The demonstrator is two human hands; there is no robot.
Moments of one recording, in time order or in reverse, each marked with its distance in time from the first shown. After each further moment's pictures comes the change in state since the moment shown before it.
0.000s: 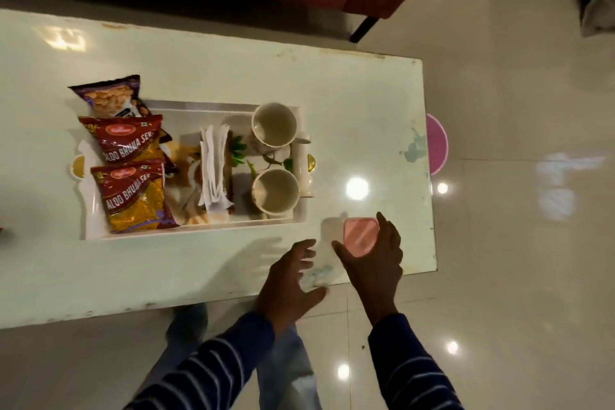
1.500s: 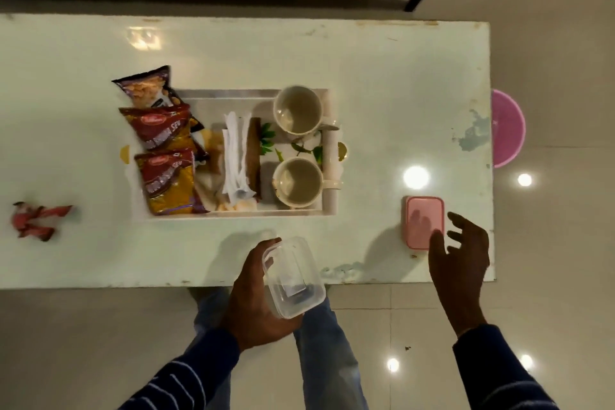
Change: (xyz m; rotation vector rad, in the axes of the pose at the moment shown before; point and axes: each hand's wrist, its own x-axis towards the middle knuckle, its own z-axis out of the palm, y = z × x) left_hand -0.041 -0.041 -0.043 0.311 0.274 0.171; right_hand 0.057 0.061 -0.020 0.401 0.111 -0.118
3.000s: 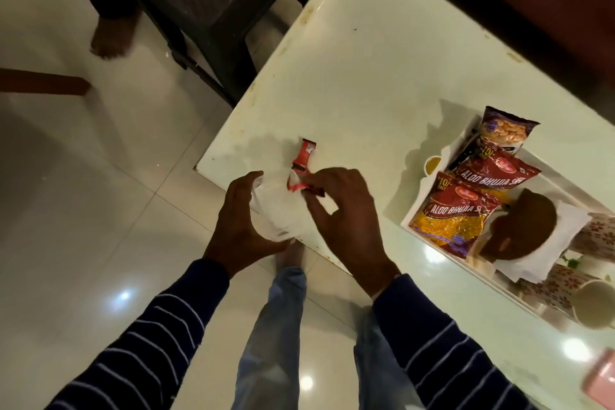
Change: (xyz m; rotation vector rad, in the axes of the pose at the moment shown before) left_hand -0.113 -0.276 -0.313 -0.143 0.571 -0.265; right_hand -0.315 -0.349 0.380 -0.046 -0.764 -1.061
